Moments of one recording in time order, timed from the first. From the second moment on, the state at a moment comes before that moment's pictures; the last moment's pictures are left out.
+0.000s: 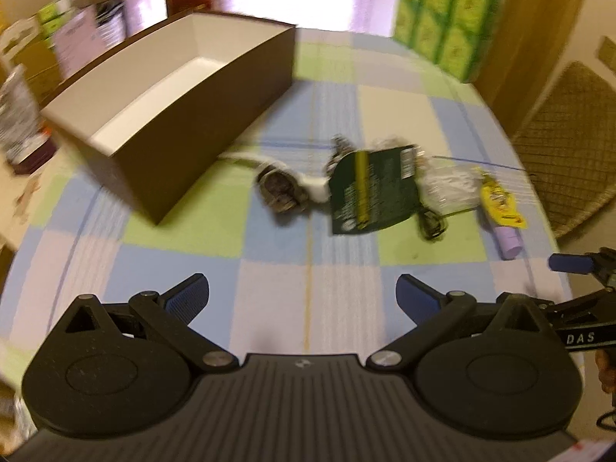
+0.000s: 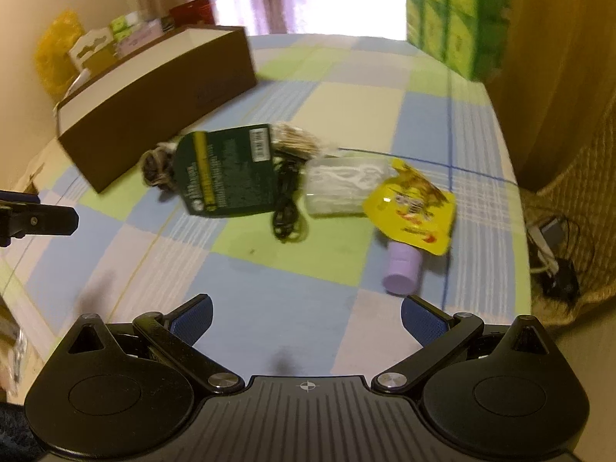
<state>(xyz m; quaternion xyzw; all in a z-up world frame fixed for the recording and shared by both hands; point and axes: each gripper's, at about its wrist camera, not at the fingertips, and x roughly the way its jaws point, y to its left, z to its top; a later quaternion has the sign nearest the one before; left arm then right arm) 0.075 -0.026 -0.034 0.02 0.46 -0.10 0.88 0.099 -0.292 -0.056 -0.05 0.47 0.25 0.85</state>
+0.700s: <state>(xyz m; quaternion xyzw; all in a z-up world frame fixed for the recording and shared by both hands) 0.203 -0.076 -0.076 0.17 0.43 -0.34 0.82 0.128 -0.392 -0.070 0.03 0.51 0.07 0.86</state>
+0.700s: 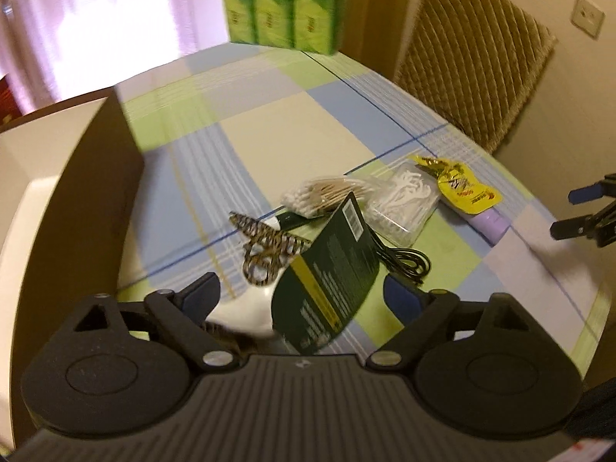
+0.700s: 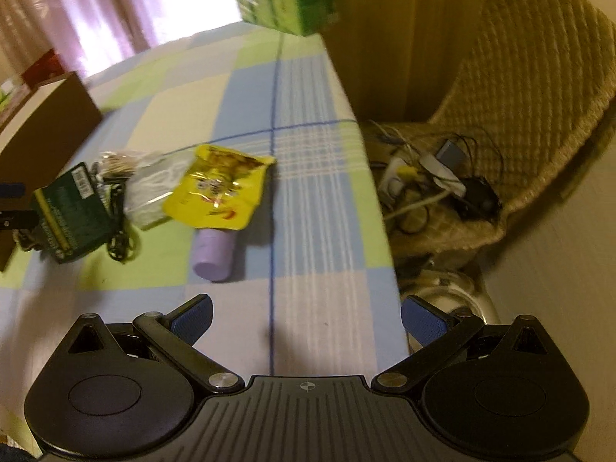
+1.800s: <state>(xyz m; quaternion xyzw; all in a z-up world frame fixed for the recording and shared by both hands) 0.193 -0.095 -0.097 0.10 0.48 -0.33 0.81 0.166 -0.403 -0.088 0.15 0.49 0.09 0.85</state>
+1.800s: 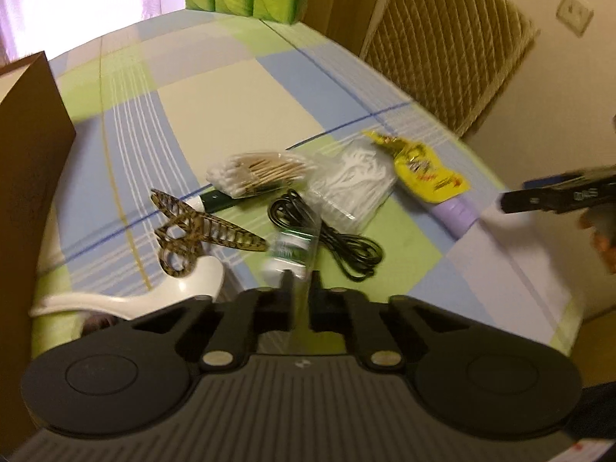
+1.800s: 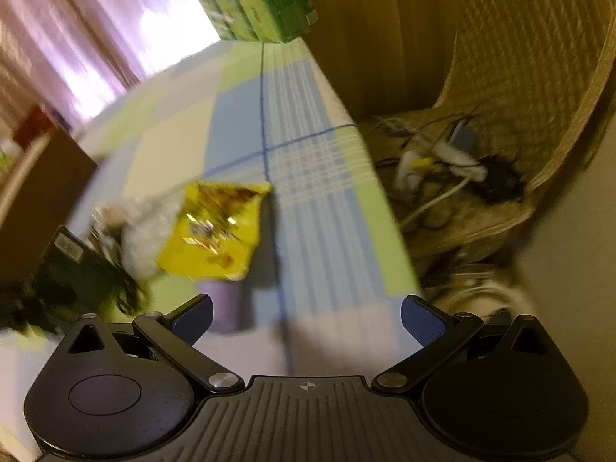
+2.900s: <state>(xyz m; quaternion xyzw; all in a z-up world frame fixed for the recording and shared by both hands) 0.168 -0.078 -0.091 0.03 0.48 -0.25 0.84 0.245 -0.348 -0.108 0.16 0.49 0.11 0.85</state>
